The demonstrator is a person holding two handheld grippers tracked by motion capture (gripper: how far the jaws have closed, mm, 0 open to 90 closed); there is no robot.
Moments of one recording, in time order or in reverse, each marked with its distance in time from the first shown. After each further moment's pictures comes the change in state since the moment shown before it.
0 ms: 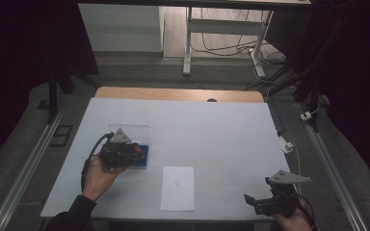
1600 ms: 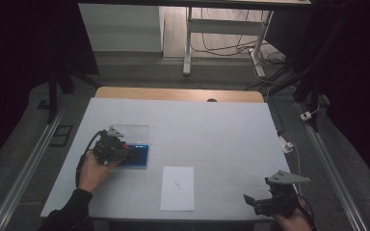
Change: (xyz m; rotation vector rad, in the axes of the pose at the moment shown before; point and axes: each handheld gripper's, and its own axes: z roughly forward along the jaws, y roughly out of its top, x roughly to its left) left arm 0.046 -0.021 0.030 0.143 0.099 -0.095; right arm 0.001 0.000 0.001 0.005 -0.004 -0.008
